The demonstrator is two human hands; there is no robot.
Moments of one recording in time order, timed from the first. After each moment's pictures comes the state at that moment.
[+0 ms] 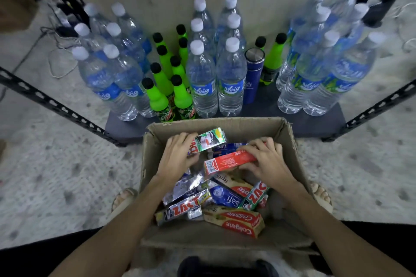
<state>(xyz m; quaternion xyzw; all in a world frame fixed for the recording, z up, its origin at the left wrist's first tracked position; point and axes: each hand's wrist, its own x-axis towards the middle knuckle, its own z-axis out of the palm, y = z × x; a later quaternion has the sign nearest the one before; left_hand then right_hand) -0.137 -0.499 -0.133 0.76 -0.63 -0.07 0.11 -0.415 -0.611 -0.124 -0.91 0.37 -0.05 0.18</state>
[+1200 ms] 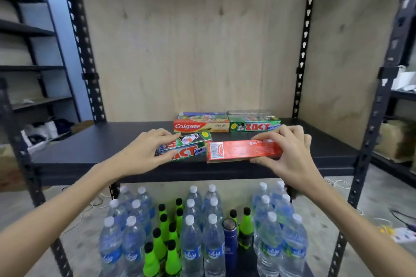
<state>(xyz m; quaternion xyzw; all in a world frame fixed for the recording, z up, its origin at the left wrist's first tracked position) -0.092 -0.571 0.386 0.65 -0.73 0.10 0.17 -0.450 -0.697 0.357 -0.83 0.31 -0.45 -0.07</state>
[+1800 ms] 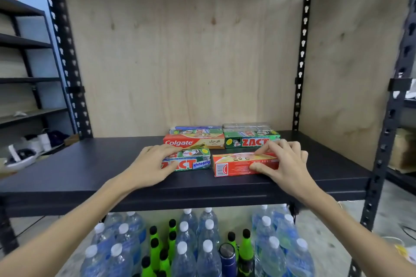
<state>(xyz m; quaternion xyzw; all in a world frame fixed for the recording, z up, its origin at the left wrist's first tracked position) -0.091 -0.653 0.372 0.70 -0.69 0.10 0.17 -0.441 -0.779 0.347 -0.83 0.39 -0.40 0.01</state>
